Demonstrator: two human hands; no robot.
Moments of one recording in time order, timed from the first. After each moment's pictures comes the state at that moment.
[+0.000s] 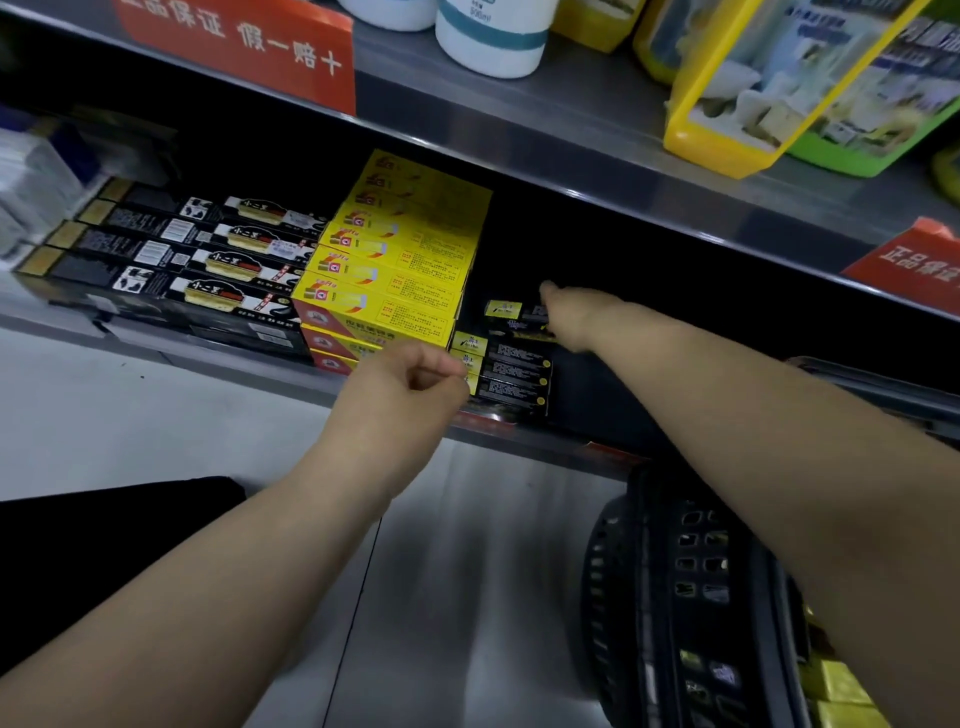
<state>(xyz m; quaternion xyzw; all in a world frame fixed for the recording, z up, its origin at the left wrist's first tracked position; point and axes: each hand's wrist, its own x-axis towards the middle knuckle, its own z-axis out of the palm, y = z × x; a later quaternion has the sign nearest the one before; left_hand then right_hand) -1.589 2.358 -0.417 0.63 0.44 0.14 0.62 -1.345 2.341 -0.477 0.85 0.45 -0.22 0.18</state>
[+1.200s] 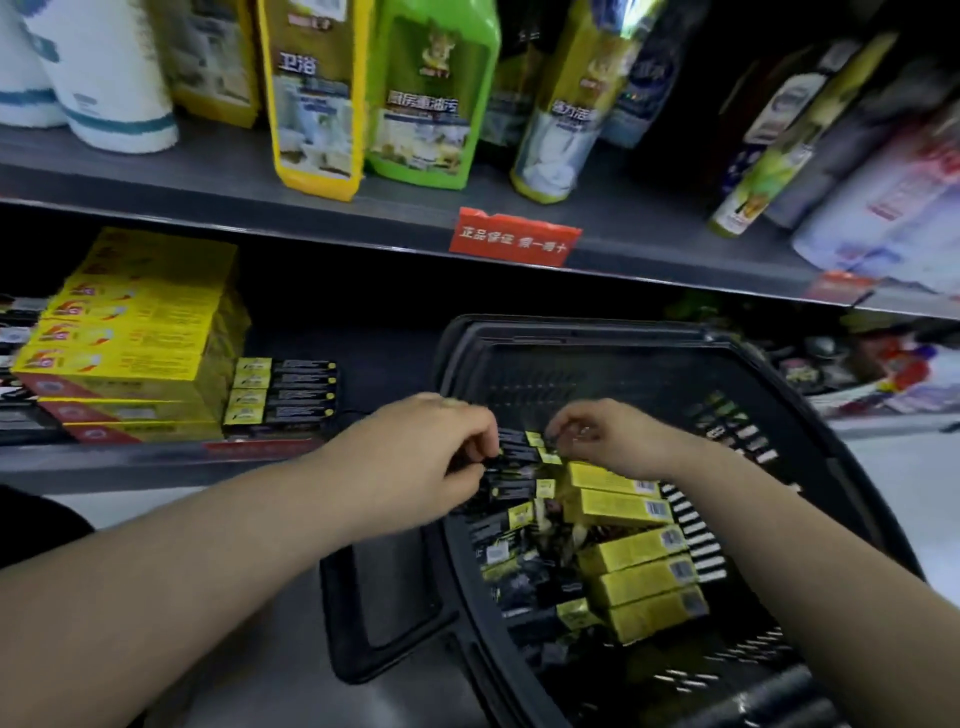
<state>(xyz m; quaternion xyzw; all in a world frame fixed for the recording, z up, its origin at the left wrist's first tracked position) -1.525 2.207 -0.343 0.95 -0.07 -0.01 0.31 -1.362 2.013 -0.363 0.89 0.31 -0.31 -0.11</state>
